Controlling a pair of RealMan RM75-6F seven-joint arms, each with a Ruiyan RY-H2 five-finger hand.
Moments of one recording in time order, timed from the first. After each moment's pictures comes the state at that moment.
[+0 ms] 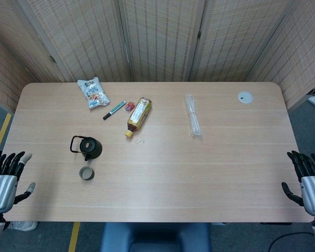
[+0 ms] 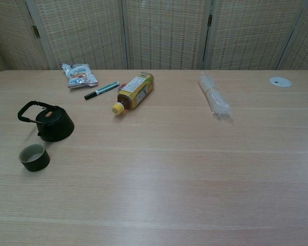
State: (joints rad) left arm -0.11 -1.14 -0.06 -1.62 1.51 1.49 0.18; right arm 0.01 -1.10 0.05 -1.59 -1.54 1.56 0.00
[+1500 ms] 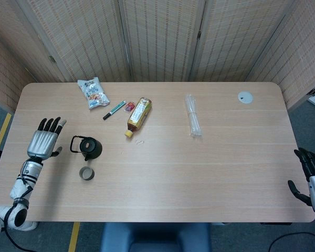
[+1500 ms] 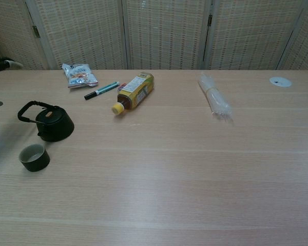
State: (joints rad) left arm -0.57 -1.42 -0.19 -1.08 1.27 0.93 0.26; right arm 0.00 -1.05 0.06 -1.58 -1.57 1.61 0.05
